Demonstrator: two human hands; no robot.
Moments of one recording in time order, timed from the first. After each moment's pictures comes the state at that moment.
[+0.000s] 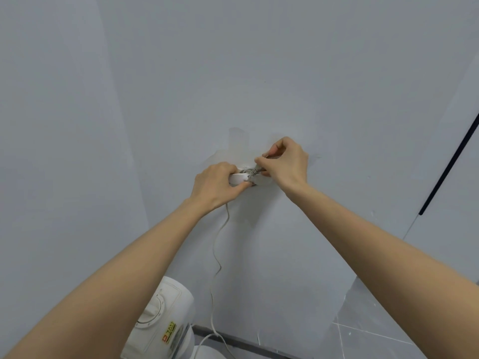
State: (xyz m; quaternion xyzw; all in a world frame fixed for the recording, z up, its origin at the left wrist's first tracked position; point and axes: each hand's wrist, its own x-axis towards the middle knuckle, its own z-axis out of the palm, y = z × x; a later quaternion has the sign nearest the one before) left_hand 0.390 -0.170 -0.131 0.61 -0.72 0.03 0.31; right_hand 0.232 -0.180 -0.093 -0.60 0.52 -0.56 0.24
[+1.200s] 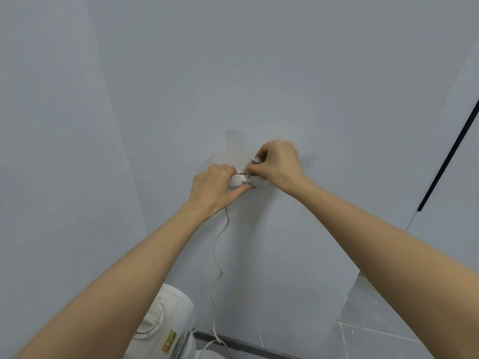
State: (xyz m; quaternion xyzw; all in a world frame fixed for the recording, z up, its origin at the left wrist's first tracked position) left_hand 0.388 -0.174 -0.133 0.60 -0.74 0.12 0.28; right_hand 0.232 -0.190 -0.081 -0.75 0.54 -0.37 0.03
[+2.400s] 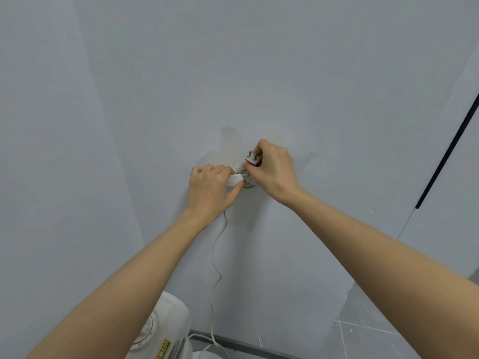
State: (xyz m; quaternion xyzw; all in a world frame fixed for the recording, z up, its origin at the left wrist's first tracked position) left_hand 0.387 -0.186 -0.159 0.54 -0.71 0.27 0.36; right_hand 0.236 -0.194 -0.105 -0.74 0.50 -0.44 0.03
